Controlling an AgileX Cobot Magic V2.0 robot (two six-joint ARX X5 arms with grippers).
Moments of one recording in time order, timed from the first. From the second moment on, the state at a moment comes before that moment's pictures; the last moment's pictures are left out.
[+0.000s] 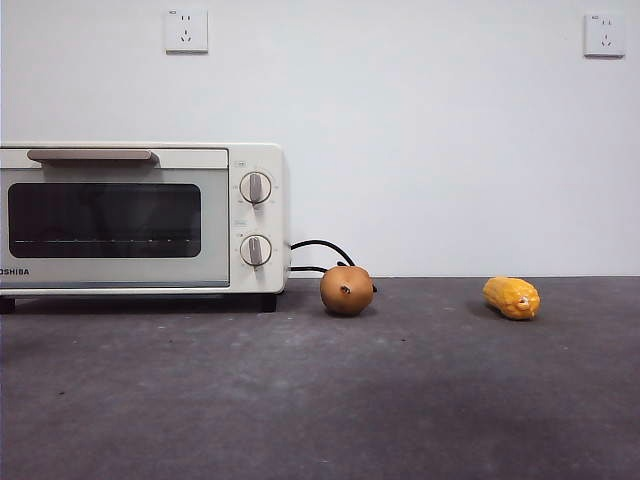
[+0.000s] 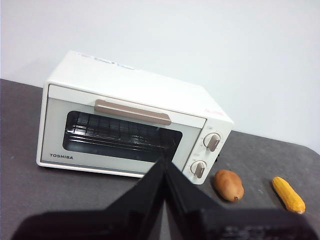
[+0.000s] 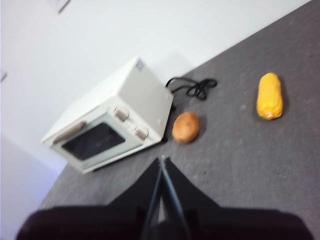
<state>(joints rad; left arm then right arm) 0.01 0.25 0.61 -0.43 0.14 -0.33 0.03 0.12 0.53 -0.55 -0.37 0.57</state>
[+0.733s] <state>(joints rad) 0.01 0.77 0.96 -0.47 0.23 -0.05 0.03 0.70 0.98 -0.76 -0.77 0.23</state>
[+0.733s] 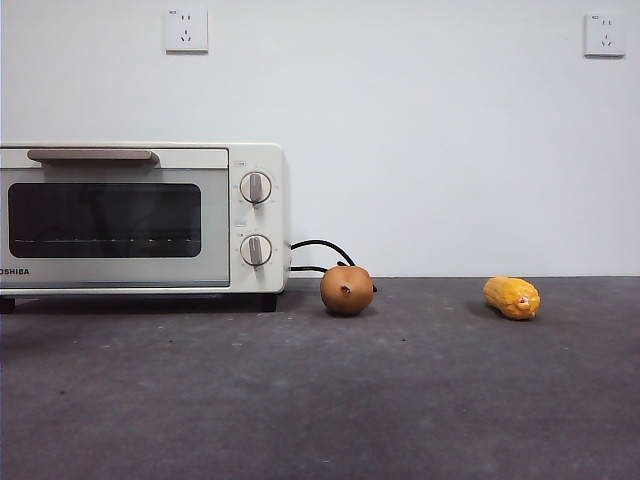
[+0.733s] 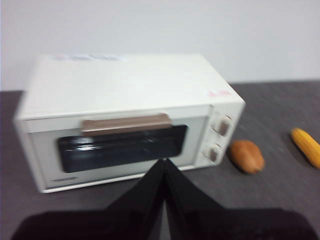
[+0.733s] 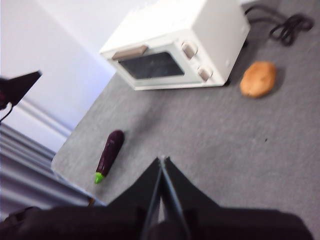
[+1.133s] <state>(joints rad) 0.08 1.26 1.22 -0.51 0.50 -0.05 0.03 0.89 1.08 -0.90 -0.77 0.12</state>
